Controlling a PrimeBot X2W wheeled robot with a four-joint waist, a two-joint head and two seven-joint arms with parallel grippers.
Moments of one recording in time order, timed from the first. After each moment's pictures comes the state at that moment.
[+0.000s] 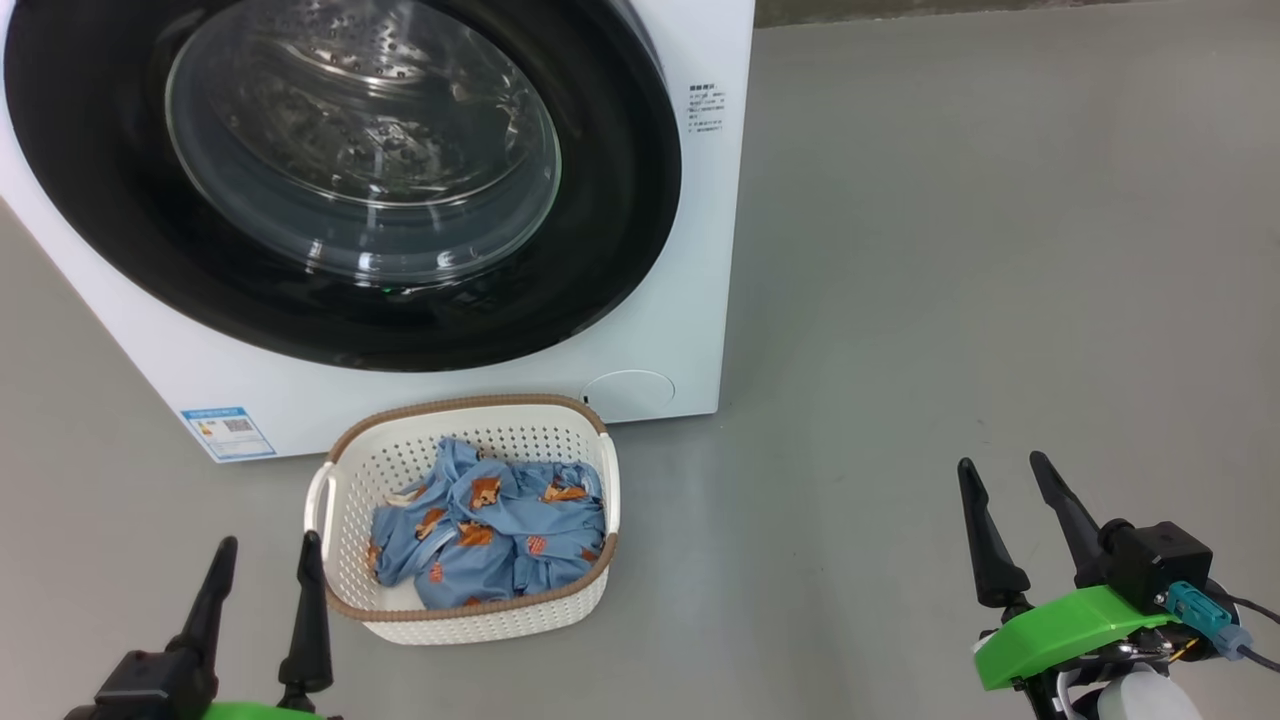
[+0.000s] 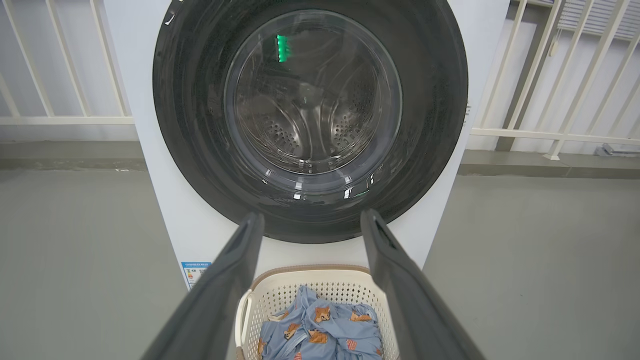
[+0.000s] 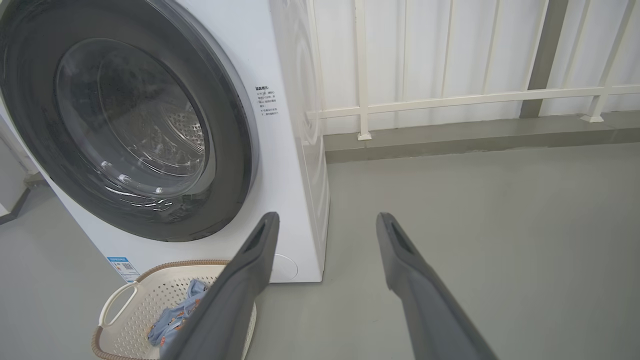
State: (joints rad) left arm -0.03 0.03 0.04 0.19 -0.16 -0.13 -0.25; right arm -0.15 -0.05 -0.08 0.29 0.16 0.13 -0.25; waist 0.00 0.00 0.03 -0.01
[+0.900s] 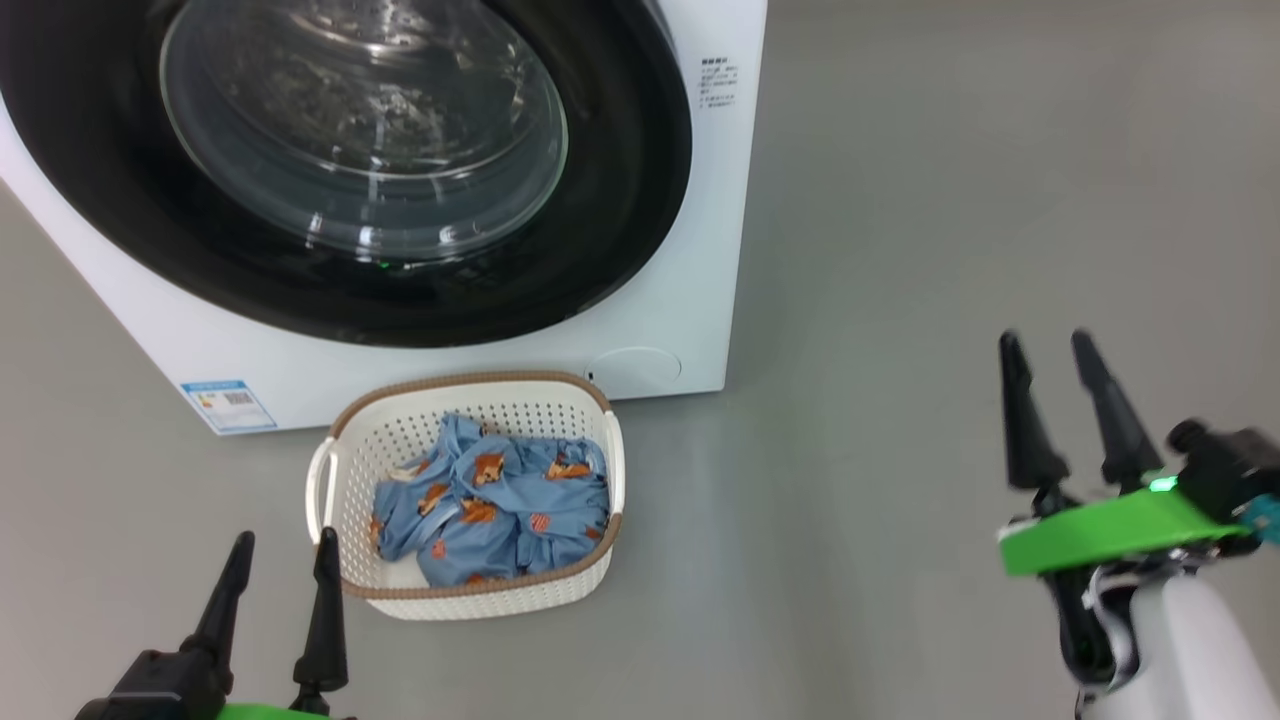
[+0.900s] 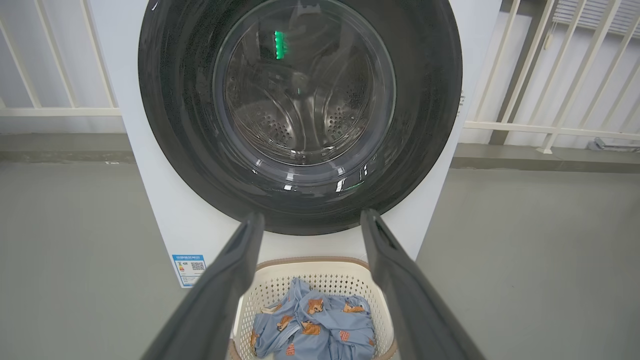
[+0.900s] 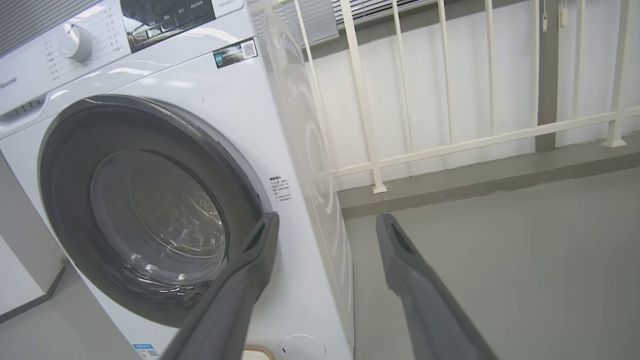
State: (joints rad) left arm -0.02 0.03 0.01 0.16 -0.17 -0.13 -0.25; right arm -0.27 -0.06 -0.09 0.21 0.30 0.13 -0.25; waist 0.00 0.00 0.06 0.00
